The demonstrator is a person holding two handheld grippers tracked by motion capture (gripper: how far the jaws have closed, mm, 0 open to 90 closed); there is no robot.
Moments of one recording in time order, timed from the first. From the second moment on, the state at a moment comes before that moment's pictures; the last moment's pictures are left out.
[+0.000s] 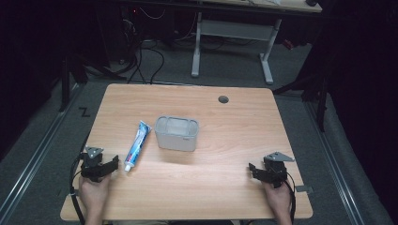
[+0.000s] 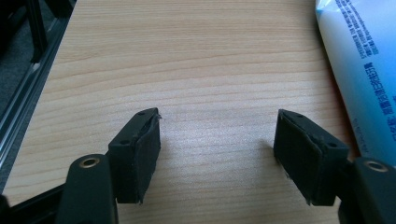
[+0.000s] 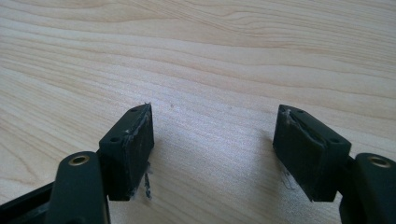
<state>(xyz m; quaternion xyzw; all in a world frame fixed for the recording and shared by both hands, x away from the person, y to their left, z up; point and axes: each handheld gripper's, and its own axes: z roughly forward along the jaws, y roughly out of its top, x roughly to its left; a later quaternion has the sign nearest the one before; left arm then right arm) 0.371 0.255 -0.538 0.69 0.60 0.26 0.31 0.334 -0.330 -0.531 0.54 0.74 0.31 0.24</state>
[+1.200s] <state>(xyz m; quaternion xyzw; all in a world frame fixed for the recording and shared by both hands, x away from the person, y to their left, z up) 0.372 0.254 -0.538 0.69 0.60 0.25 0.32 0.334 -0.330 -0.531 0.55 0.74 0.31 0.24</state>
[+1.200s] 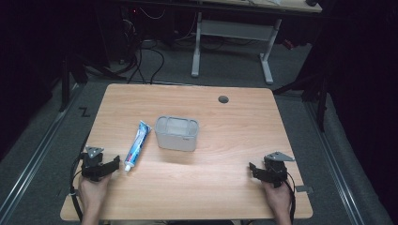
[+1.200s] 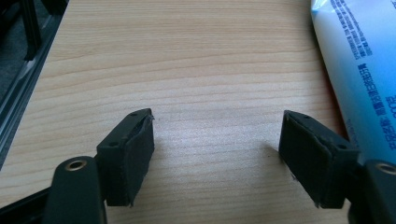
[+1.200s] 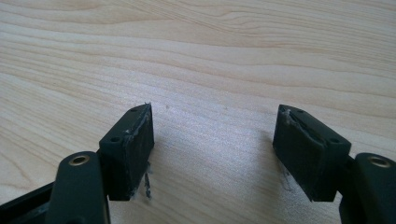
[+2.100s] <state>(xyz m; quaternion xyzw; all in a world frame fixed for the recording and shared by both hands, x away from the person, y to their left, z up) 0.365 0.259 -0.531 0.70 0.59 0.22 0.34 0.335 -0.330 -0.531 0.55 0.74 0.31 0.24</state>
